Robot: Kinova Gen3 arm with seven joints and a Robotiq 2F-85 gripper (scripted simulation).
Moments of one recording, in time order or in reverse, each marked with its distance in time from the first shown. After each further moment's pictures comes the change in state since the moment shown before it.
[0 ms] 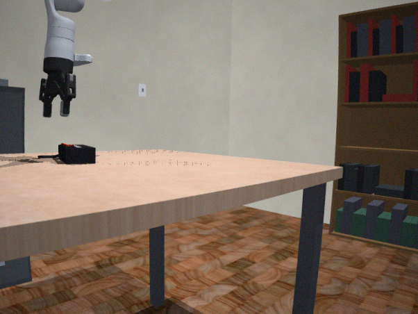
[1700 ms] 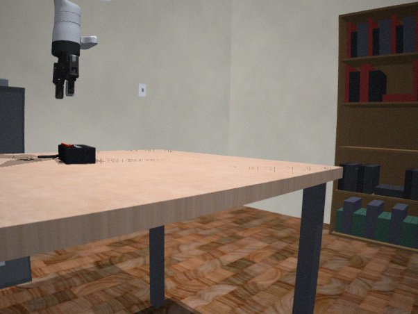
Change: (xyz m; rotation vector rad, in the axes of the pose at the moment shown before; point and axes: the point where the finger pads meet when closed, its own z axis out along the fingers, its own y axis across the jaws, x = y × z) arm 0.035 -0.021 -0.056 0.003 0.037 0.214
